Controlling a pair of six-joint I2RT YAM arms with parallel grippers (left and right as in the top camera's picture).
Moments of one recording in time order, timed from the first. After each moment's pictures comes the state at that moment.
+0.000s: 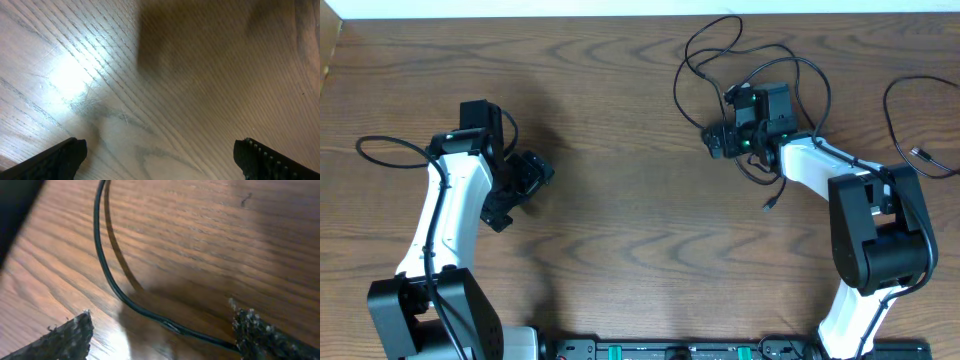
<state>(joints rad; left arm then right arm) 0.13 1.58 1.14 -1.06 0.09 -0.73 0.22 1.99 1.10 -0.02 -0.28 0.00</state>
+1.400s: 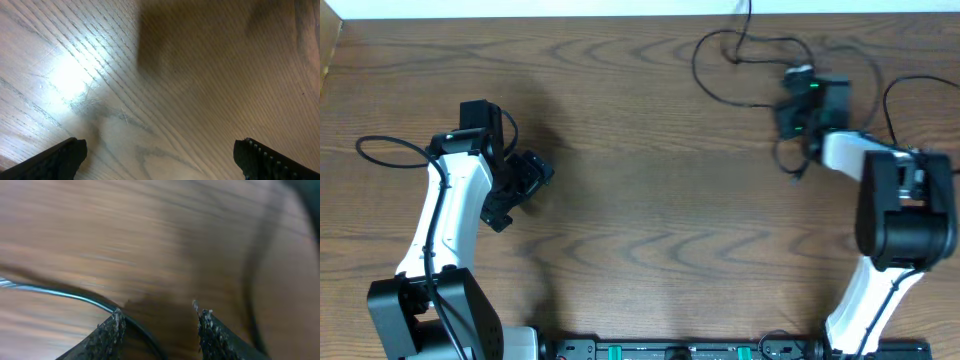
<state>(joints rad) 0.13 1.58 1.14 -1.06 0.09 -0.73 -0.07 2.09 1.14 0.18 -0.09 -0.25</state>
